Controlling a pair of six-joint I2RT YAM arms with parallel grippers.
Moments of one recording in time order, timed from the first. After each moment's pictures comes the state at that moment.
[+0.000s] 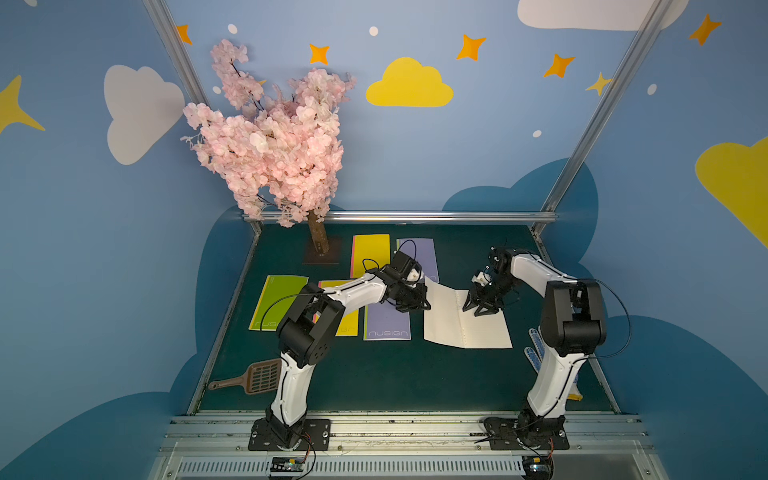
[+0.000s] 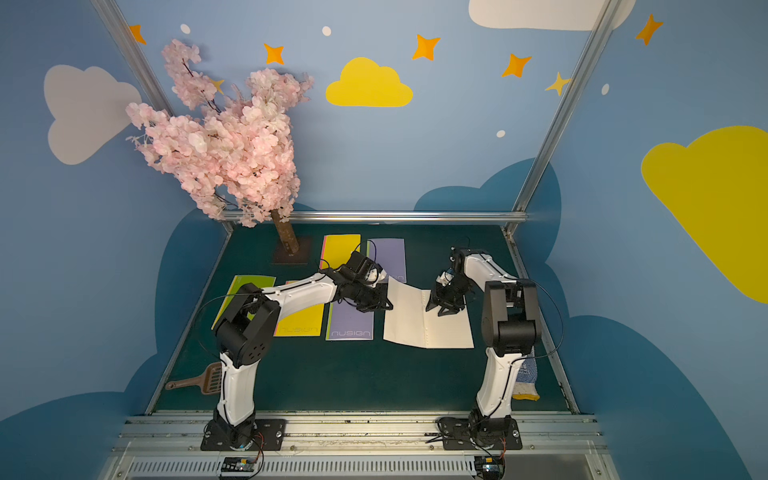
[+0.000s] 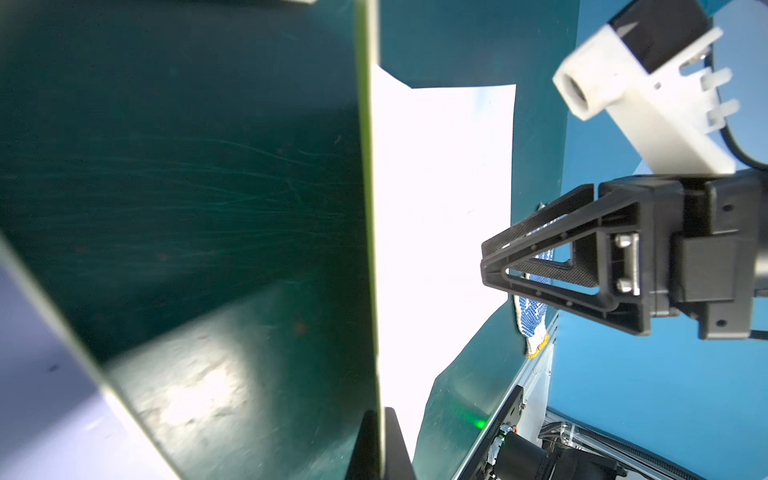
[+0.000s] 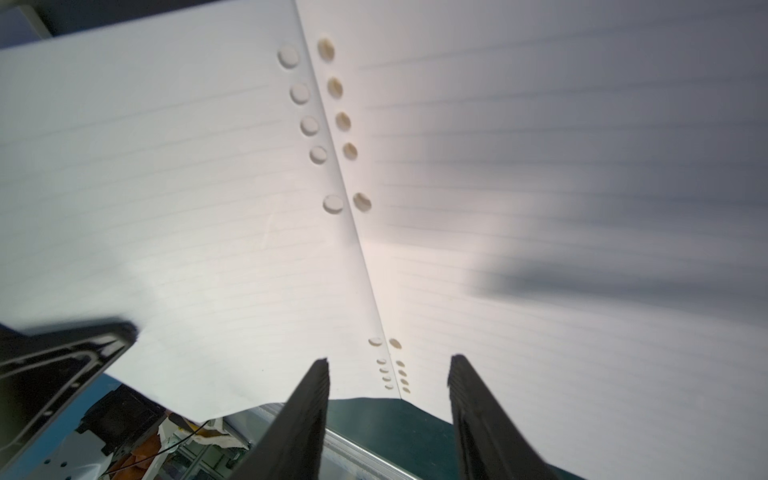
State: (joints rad) left arm -0.63 2.03 1.44 -0.39 0.57 -0.67; right arm 0.12 1.96 1.41 -1.10 -0.47 0.16
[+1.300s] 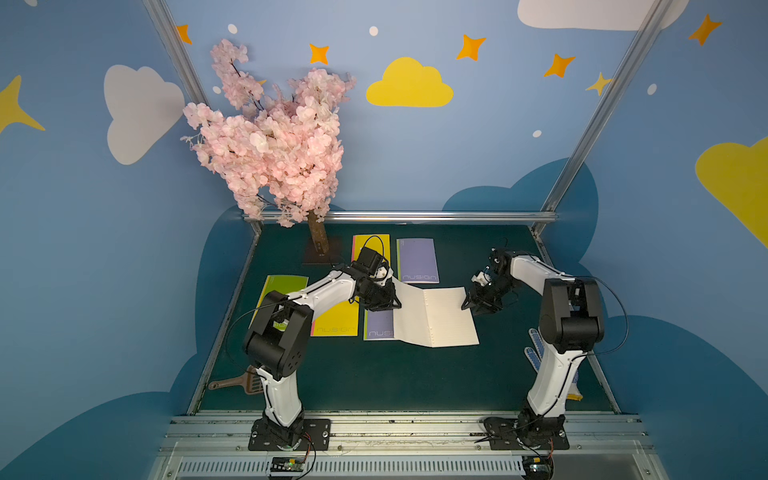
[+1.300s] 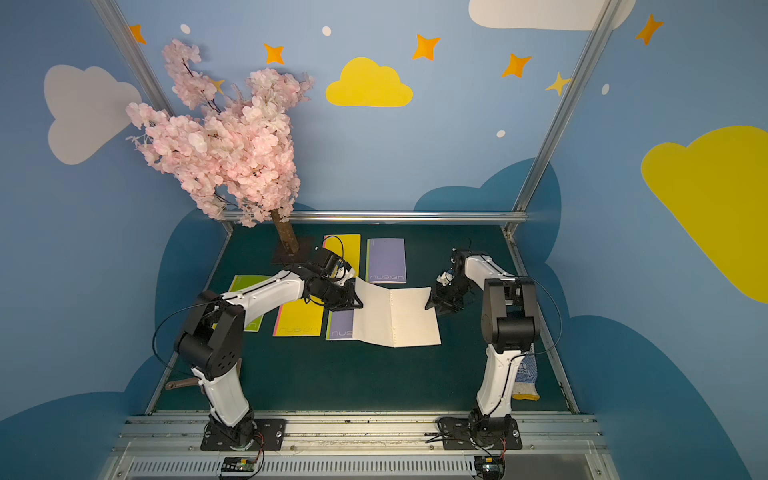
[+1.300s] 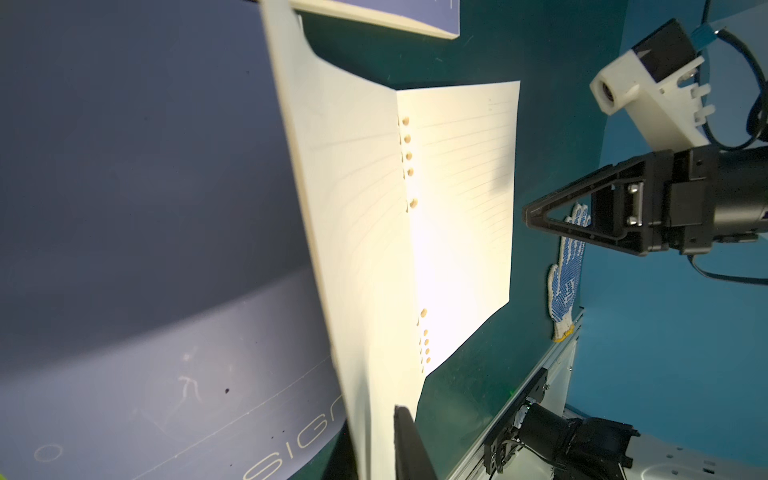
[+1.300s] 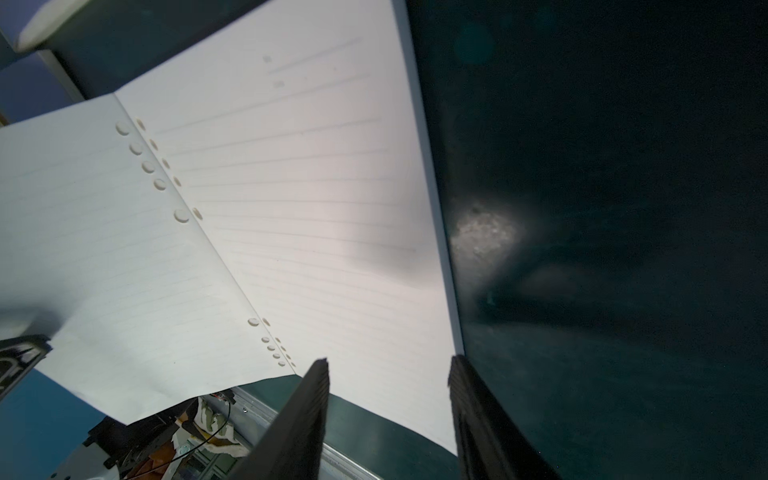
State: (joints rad) left arm -0.47 1.84 1.28 -0.55 0.58 -0.52; right arm 0.11 1.99 1.39 -1.03 -0.50 0.18
